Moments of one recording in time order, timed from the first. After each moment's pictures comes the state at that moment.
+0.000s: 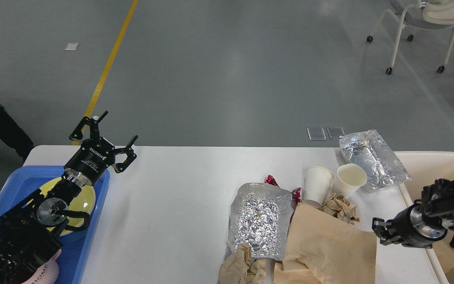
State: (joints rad) left arm -0.64 0.23 -0.86 -0.36 -0.02 -0.82 -0.20; right arm 1.54 -0.55 -1.26 1.39 -0.17 0.17 -0.02
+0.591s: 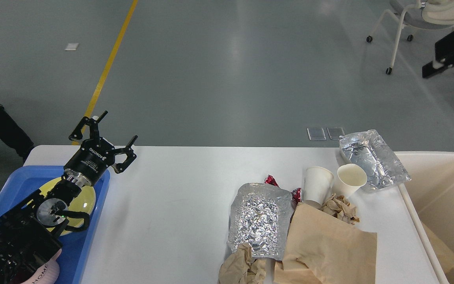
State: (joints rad) left arm -0.64 0.23 -0.87 -0.36 -0.02 -0.82 -0.20; right arm 2.80 -0.70 -1.42 1.39 -0.26 0.96 -0.01
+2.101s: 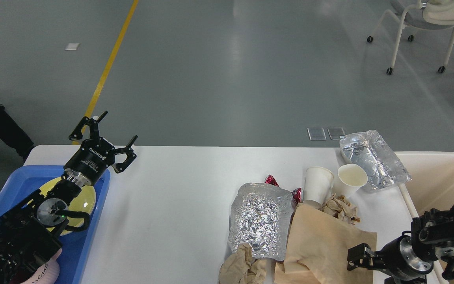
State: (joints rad) left arm -0.64 0.23 -0.87 -0.36 -0.02 -0.82 -0.20; right arm 1.26 -0.60 -1.01 1.38 -0.26 0.19 -0.02
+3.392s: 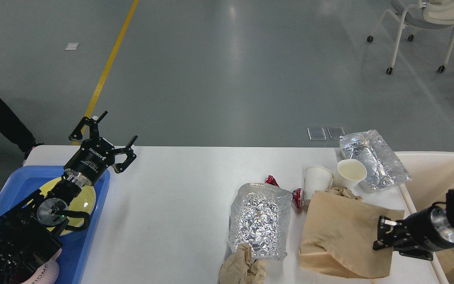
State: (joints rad) left arm -0.64 0.23 -0.87 -0.36 -0.02 -0.82 -0.20; right arm 1.58 -0.88 -1.03 1.48 -0.26 0.45 0.00
